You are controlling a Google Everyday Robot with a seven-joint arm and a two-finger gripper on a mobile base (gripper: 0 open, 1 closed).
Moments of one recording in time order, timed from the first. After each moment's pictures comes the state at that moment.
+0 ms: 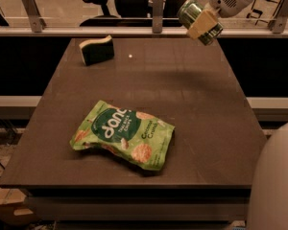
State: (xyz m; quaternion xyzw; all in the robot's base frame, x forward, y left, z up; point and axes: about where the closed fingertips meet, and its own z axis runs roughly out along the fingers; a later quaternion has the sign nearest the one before) arm 0.685 -0.163 0.964 -0.47 0.82 0.11 0.30
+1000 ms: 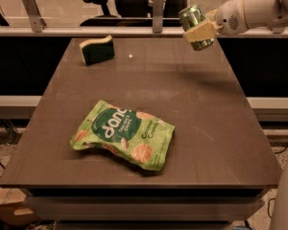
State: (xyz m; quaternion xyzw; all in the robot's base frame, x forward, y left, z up) arm 0.716 -0.159 0.940 -0.44 0.74 0.24 0.44
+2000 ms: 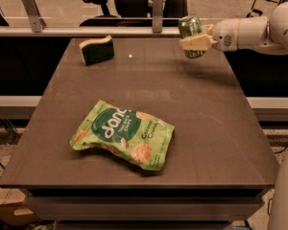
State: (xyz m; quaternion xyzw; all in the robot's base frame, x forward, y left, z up) arm 0.739 -0.161 0.903 -0.40 0.70 0.32 0.50
